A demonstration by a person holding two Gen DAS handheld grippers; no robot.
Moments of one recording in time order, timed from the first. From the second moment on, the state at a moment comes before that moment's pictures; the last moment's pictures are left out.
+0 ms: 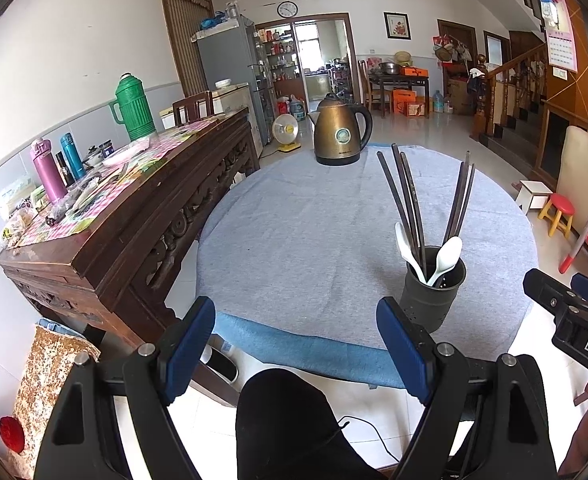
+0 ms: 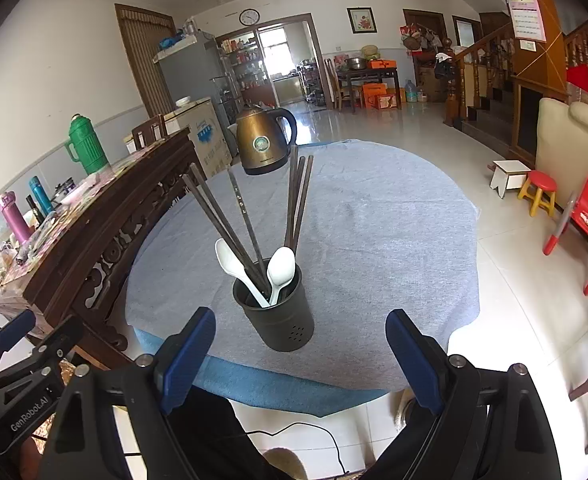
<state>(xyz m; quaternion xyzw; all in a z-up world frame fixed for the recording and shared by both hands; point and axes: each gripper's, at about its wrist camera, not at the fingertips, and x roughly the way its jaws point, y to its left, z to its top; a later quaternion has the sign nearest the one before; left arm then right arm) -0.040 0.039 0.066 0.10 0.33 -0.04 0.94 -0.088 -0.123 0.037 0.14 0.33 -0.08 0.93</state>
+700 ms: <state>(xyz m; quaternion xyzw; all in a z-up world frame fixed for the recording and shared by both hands) -0.040 0.038 0.065 0.10 0.33 -0.04 0.94 -0.087 -0.125 0.034 0.14 0.34 -0.08 0.93</state>
